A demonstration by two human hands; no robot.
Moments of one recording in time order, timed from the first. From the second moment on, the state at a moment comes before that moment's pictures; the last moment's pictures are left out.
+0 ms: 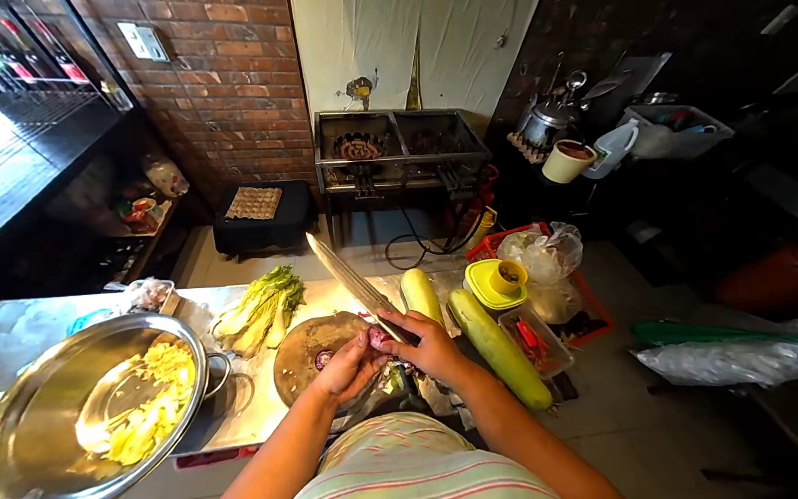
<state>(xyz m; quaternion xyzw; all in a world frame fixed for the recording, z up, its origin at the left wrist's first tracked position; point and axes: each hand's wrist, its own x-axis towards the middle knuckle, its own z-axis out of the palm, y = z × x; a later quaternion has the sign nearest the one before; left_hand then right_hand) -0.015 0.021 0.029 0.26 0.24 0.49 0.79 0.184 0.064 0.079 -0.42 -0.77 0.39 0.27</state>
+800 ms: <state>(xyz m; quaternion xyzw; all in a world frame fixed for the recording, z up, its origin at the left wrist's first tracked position) -0.007 0.011 0.025 0.26 0.23 0.48 0.81 0.184 0.046 0.051 -0.36 -0.77 0.38 0.36</state>
